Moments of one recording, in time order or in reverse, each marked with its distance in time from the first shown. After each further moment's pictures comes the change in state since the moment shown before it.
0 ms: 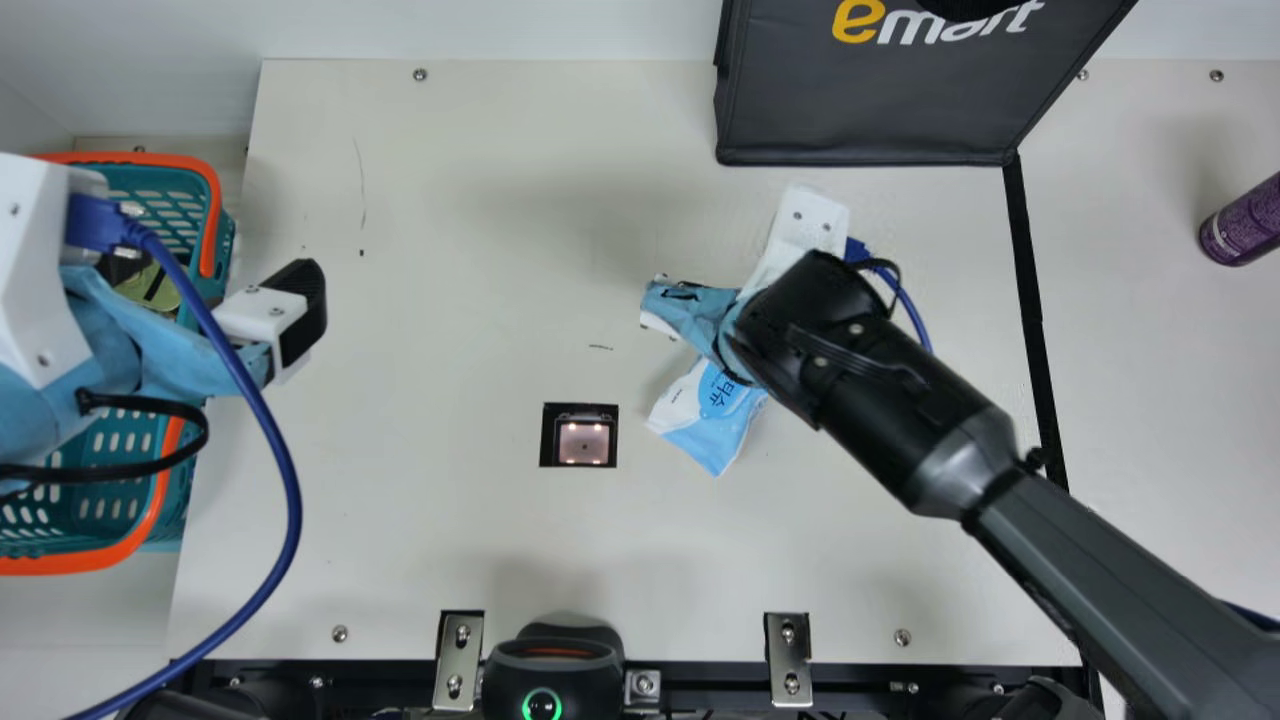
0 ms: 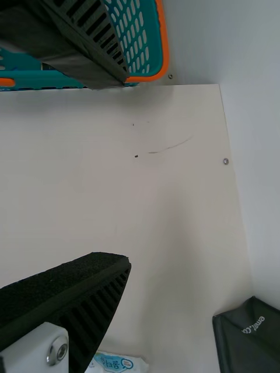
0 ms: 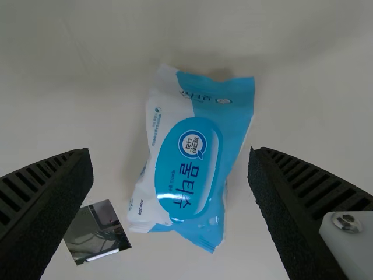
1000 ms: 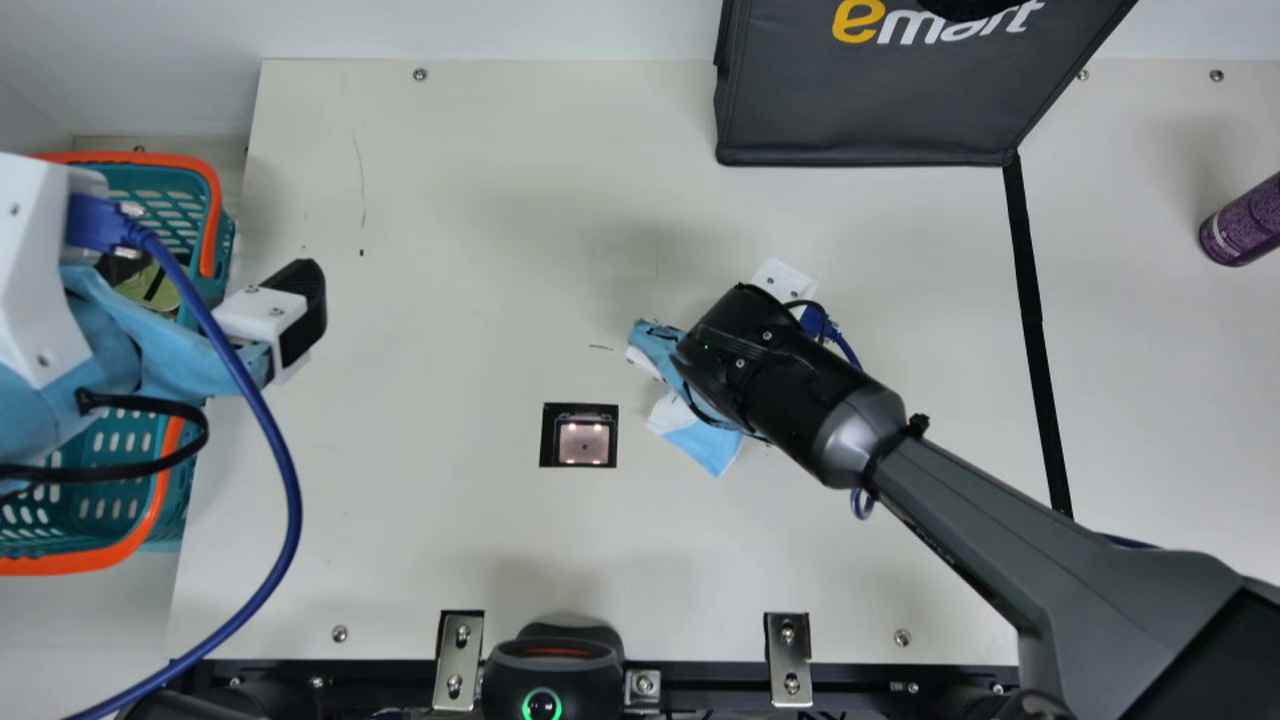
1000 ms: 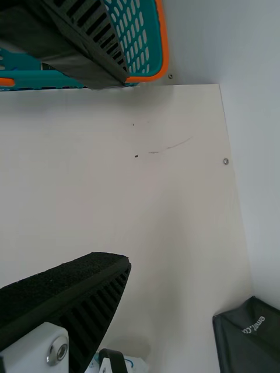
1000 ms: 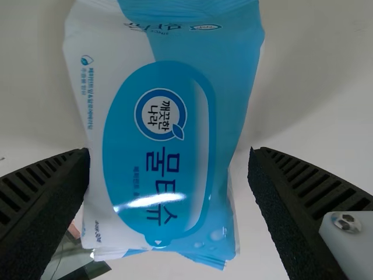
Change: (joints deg) left arm 0.0 0.0 0.0 0.0 0.0 0.0; right arm 1.3 7.0 5.8 3.1 -4.9 7.9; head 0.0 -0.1
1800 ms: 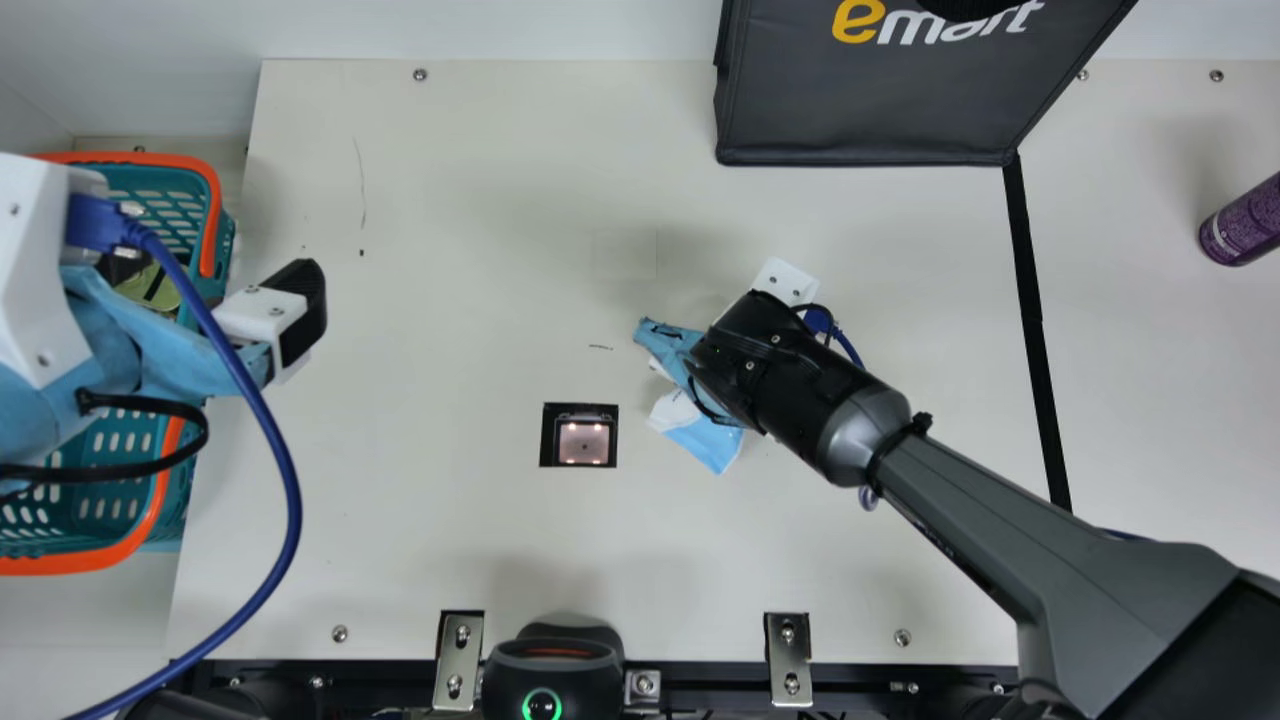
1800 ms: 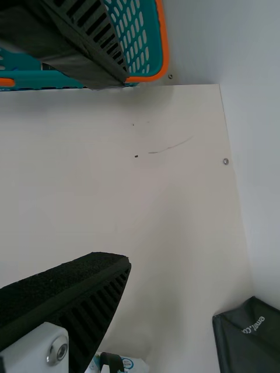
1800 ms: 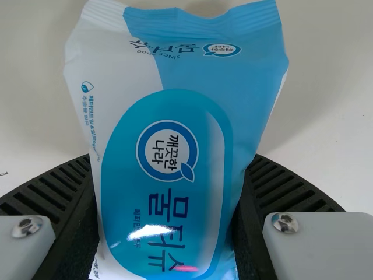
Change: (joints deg) left arm 0.0 0.0 0.0 0.0 0.0 0.0; right arm -1.2 0.4 2.5 -0.7 -6.0 -1.0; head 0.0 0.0
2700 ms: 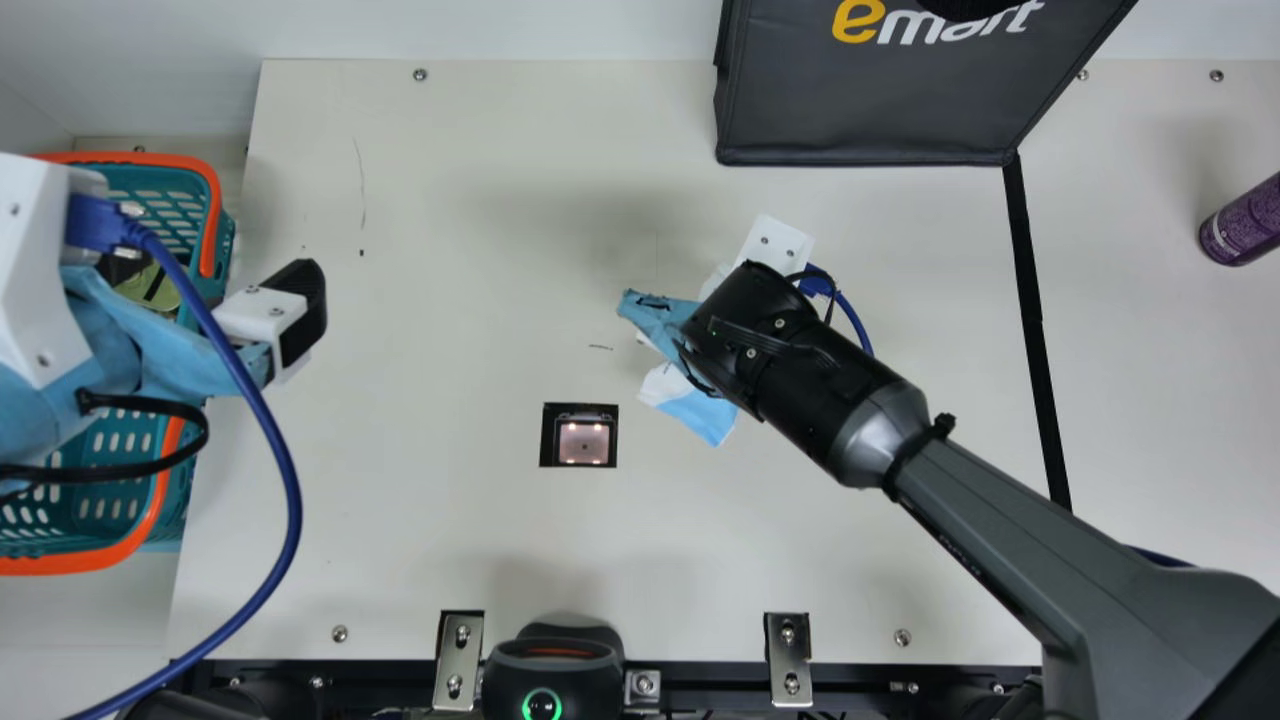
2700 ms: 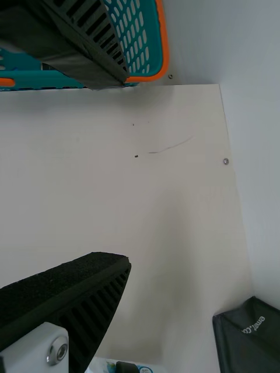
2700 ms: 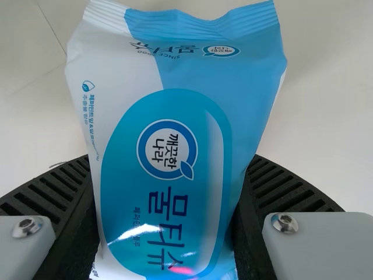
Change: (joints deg) left arm 0.0 0.0 0.0 0.0 0.0 0.0; right arm 1.1 -2.6 -7.1 -2.2 6.8 -2.8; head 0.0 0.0
